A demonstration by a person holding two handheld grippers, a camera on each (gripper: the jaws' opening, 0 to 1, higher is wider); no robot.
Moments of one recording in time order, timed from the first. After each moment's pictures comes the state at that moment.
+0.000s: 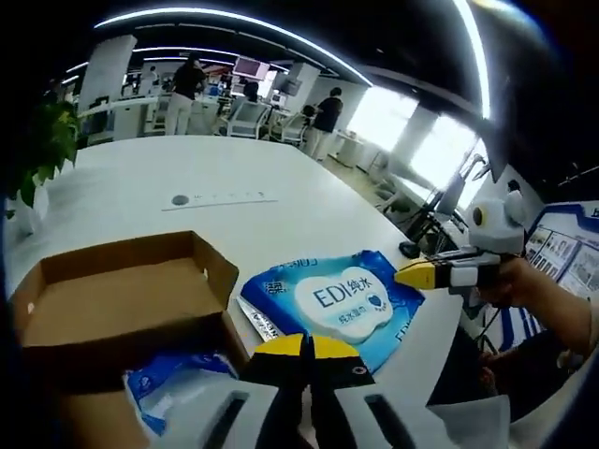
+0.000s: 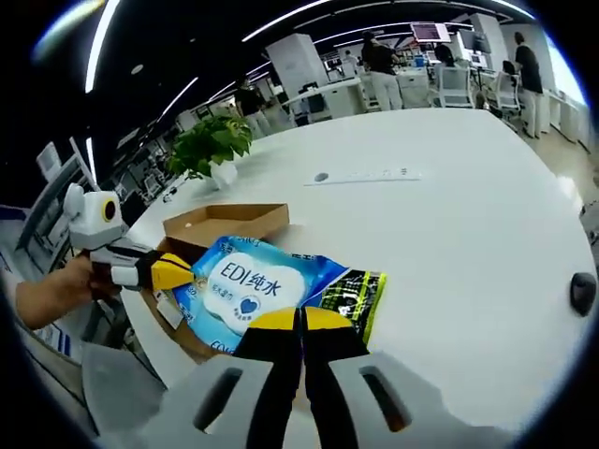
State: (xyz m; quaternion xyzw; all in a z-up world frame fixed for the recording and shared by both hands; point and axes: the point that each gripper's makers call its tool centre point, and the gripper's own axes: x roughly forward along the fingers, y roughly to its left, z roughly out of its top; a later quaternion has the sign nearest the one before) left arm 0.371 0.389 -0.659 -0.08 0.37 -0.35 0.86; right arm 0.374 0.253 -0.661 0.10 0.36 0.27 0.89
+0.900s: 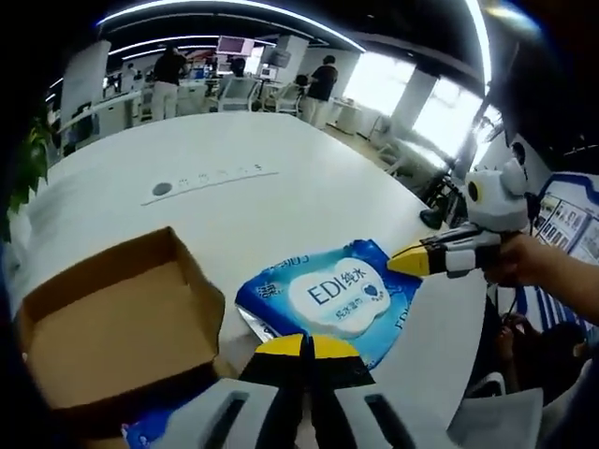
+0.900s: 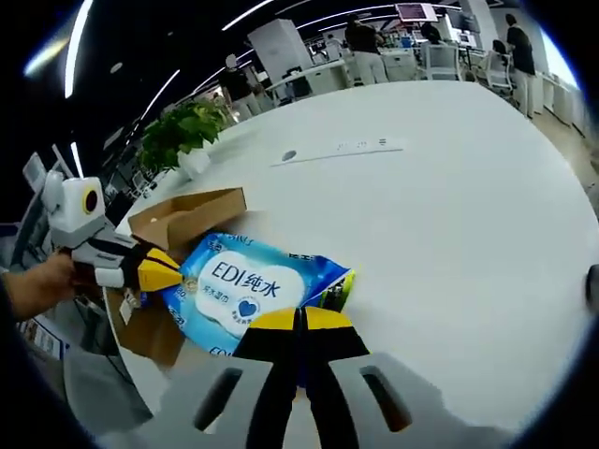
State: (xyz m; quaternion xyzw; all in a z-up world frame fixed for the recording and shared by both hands) left arm 0.411 0.363 -0.710 0.00 0.42 -0.35 0.84; right arm 0.420 0.234 -0.728 0.11 0.40 0.25 0.88
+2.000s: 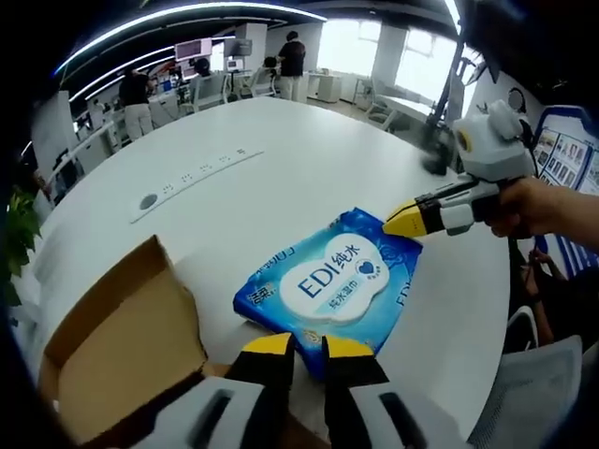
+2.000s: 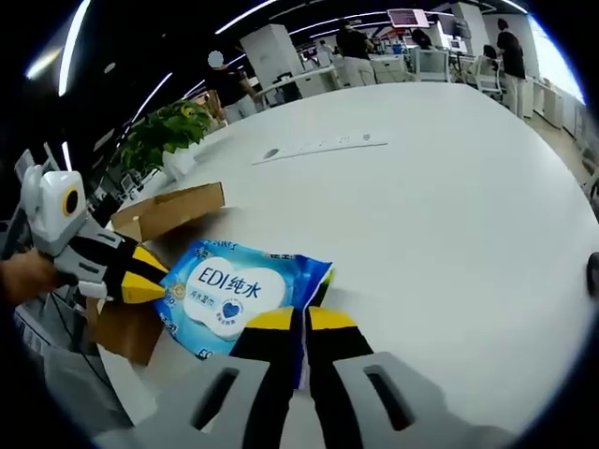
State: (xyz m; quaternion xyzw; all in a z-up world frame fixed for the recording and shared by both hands) left arm 0.401 0.366 -0.732 0.12 0.42 -0.37 0.82; right arm 0.424 0.221 -0.747 0.09 0.38 0.22 0.89
